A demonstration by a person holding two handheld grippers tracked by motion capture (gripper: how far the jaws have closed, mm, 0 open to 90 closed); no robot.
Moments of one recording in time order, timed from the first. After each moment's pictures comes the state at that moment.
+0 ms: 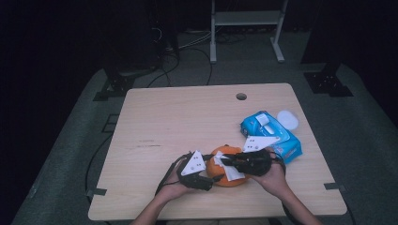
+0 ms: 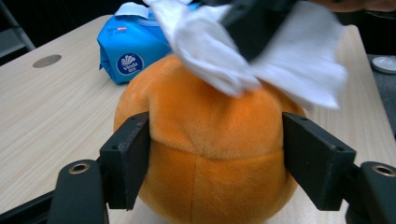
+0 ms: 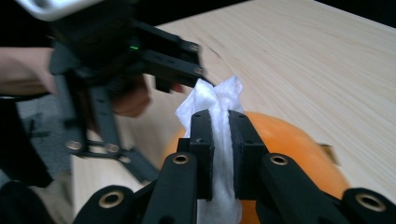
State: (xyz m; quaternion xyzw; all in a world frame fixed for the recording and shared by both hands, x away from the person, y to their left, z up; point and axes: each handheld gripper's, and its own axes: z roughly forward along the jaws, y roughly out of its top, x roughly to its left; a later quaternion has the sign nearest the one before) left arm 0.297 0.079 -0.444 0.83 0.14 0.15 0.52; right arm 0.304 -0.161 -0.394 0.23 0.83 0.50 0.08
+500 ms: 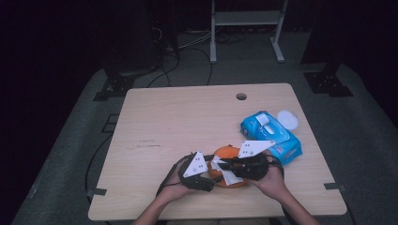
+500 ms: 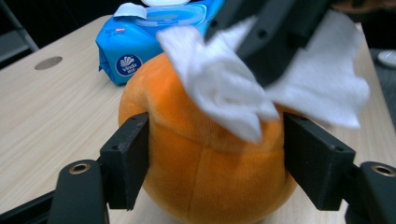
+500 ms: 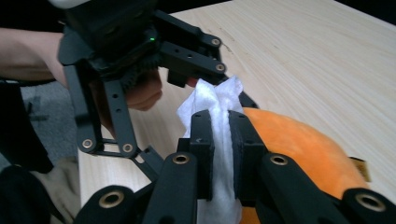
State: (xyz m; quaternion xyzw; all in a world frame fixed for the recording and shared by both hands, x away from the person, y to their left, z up) left arm 0.292 0.074 -0.443 0.83 0.12 0.16 0.51; right arm 0.293 -0.150 -0.392 0.20 0.85 0.48 0.09
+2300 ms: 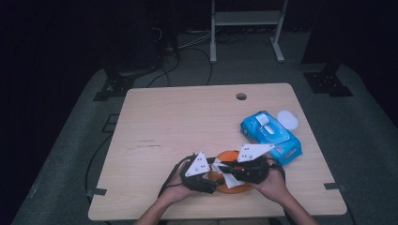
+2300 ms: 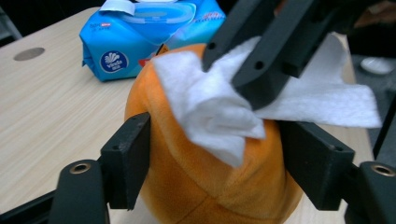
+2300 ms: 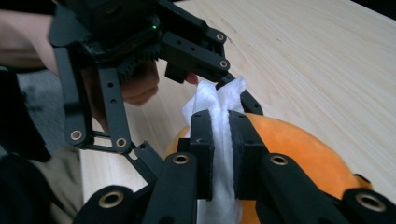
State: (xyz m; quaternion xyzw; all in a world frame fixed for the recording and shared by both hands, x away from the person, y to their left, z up) left arm 0.287 0.069 -0.440 0.84 0.14 0.14 0.51; right arm 0.285 -0.148 -0.394 0.19 0.86 0.46 0.10
